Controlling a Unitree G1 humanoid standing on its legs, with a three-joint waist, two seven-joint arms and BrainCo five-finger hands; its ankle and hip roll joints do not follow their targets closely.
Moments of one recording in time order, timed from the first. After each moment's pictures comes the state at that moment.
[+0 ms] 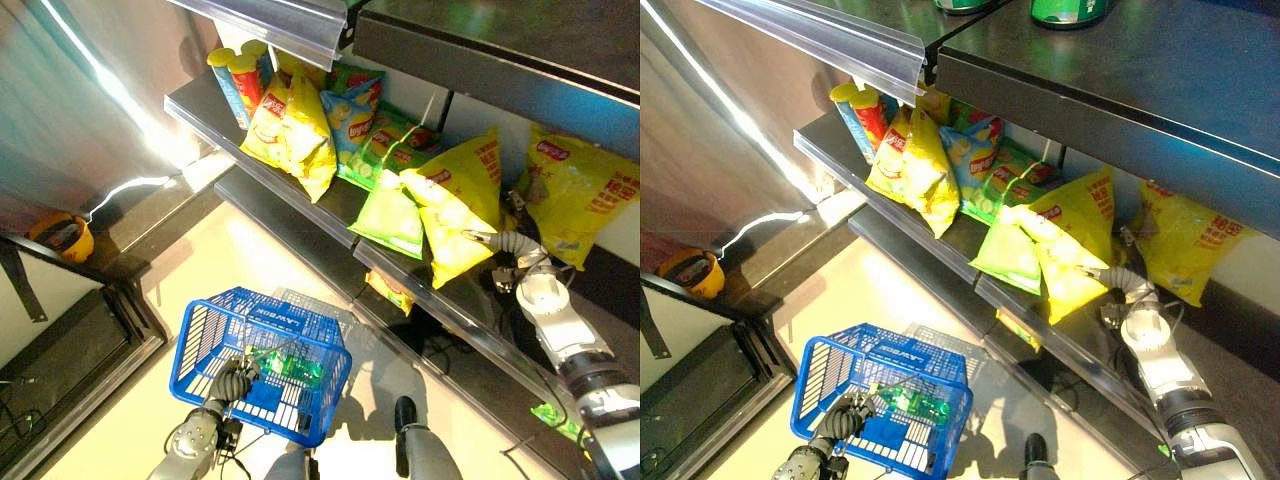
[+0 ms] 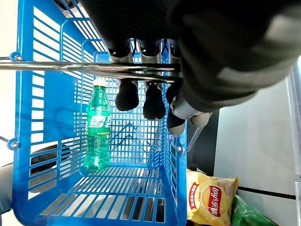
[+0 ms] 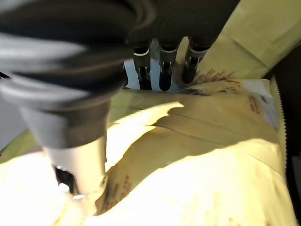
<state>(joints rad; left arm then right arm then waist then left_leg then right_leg) -0.05 0.42 -0.29 0.53 -0.23 -0.18 0.08 -0.57 -0.67 0.10 0.52 0.07 -0.17 -0.31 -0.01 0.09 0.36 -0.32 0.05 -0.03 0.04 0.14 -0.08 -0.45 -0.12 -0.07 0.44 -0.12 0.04</state>
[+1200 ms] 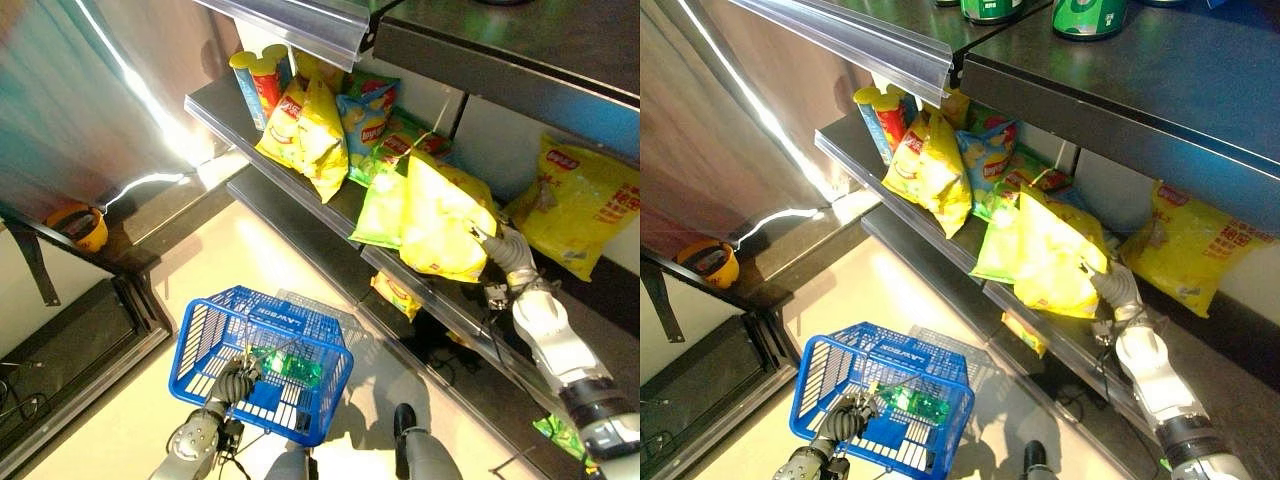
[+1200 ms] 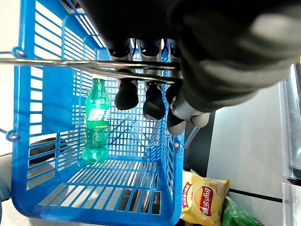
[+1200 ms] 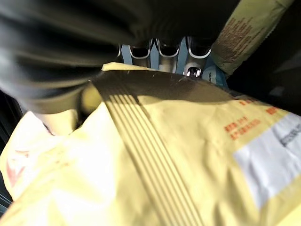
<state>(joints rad) -0.05 0.41 -0.29 0.50 -0.23 -0.16 0.06 -0.36 -0.63 0.04 0.25 0.25 -0.18 -0.21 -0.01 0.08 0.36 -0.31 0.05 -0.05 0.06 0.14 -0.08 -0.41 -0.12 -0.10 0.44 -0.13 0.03</state>
